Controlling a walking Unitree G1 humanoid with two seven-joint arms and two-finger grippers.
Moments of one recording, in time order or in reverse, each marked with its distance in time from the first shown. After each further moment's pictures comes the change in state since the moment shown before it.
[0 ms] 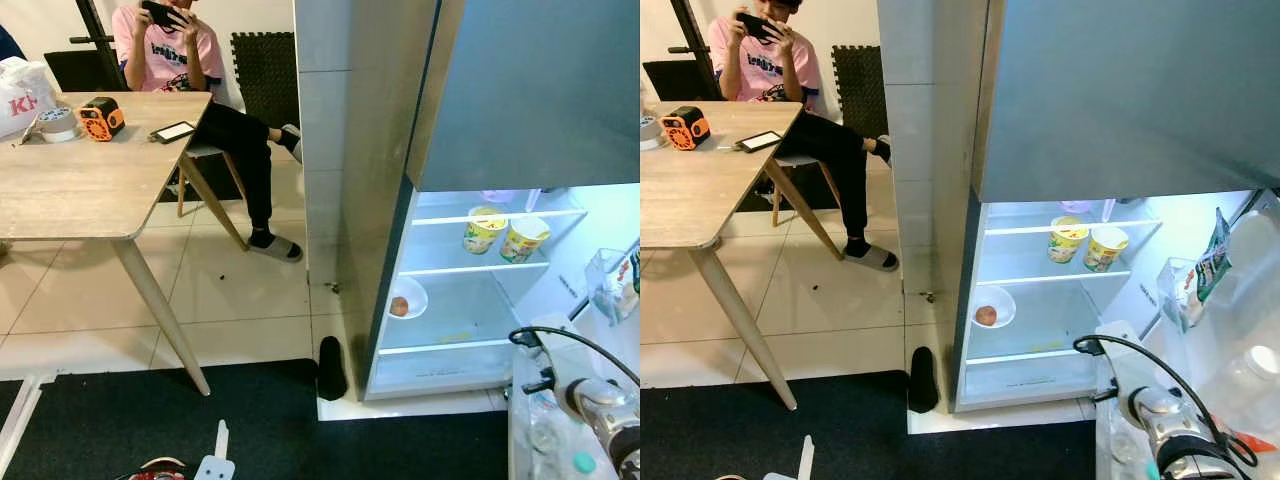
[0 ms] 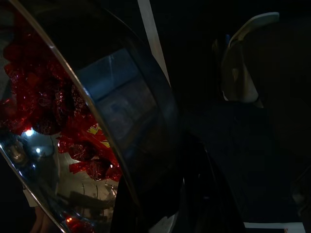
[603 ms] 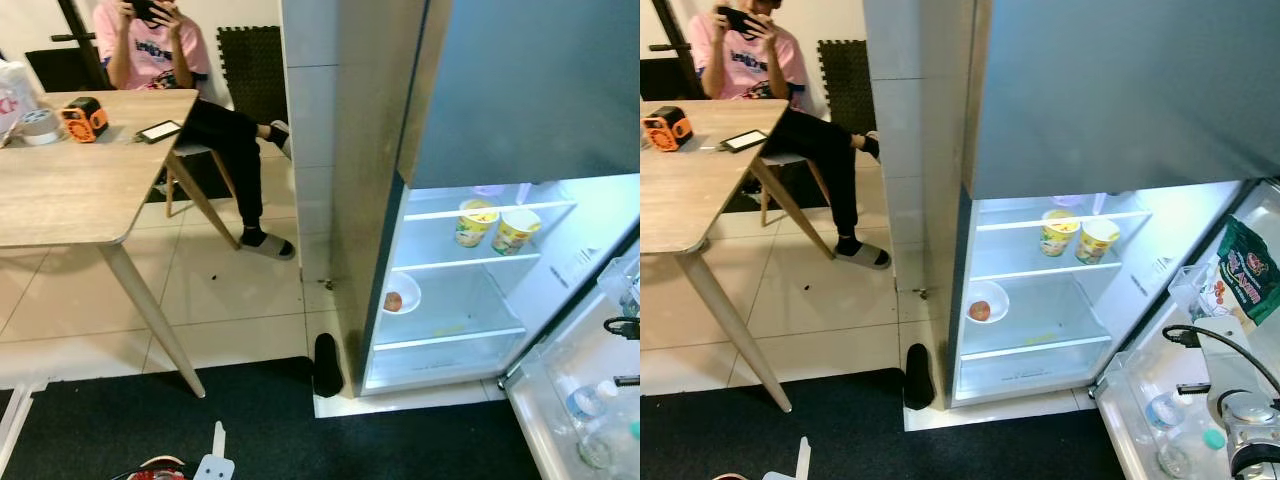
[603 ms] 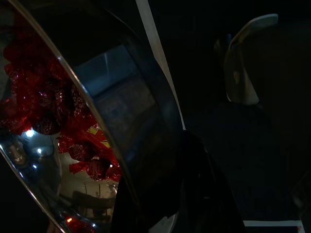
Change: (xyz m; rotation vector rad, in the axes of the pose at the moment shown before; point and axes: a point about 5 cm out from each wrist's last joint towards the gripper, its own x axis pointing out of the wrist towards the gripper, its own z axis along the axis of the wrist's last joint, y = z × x) left arm 0.000 0.001 -0.001 0.002 0.002 0.003; right arm -0.017 -0.058 -0.015 0.107 -0.022 -0.224
